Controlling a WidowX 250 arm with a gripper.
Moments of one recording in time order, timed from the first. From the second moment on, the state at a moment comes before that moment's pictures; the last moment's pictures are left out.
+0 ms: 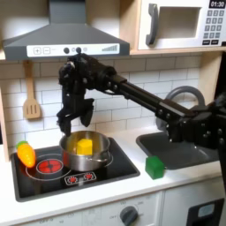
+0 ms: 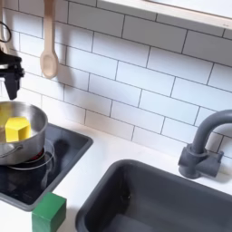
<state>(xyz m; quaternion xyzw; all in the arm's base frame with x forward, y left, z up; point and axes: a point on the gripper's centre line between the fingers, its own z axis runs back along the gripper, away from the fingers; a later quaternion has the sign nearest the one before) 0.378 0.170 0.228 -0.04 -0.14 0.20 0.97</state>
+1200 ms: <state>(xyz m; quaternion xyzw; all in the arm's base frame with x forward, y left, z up) 0.367 0.183 0.178 -0.03 -0.07 0.22 0.97</state>
